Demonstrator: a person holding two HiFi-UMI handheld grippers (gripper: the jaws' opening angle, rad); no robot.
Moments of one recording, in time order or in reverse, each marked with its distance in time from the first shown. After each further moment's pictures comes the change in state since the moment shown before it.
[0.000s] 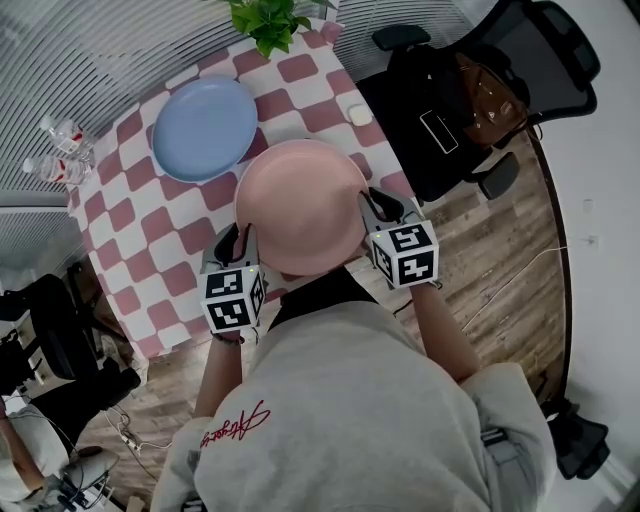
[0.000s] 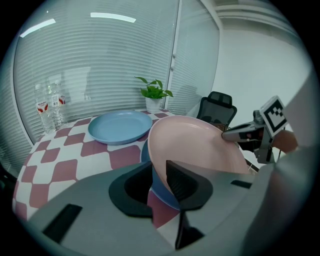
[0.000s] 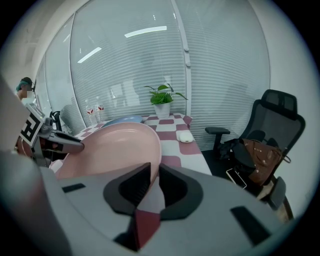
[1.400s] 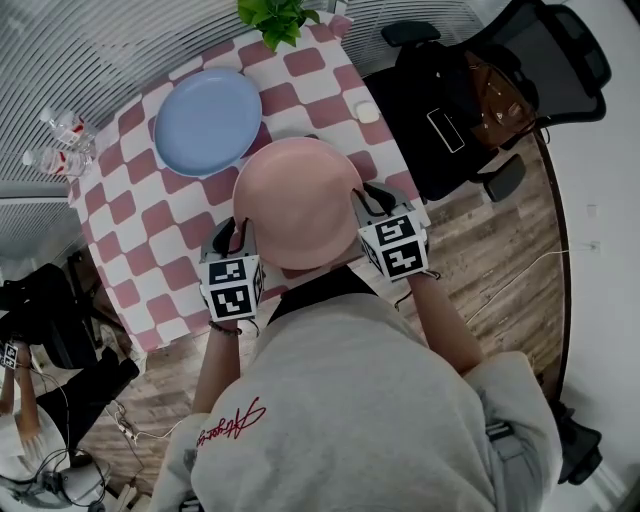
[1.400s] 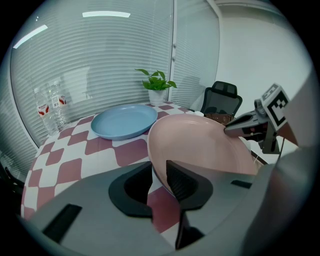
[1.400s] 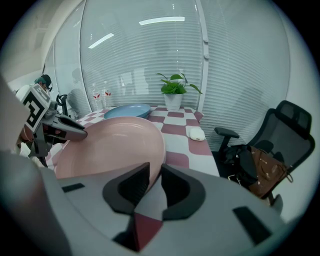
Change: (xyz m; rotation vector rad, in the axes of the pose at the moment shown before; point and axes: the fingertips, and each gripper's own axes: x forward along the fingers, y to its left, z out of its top) left arm 0.013 0.016 -0.014 0.047 0.077 0.065; right arm 0.027 0.011 -0.011 -0.145 0.100 0.042
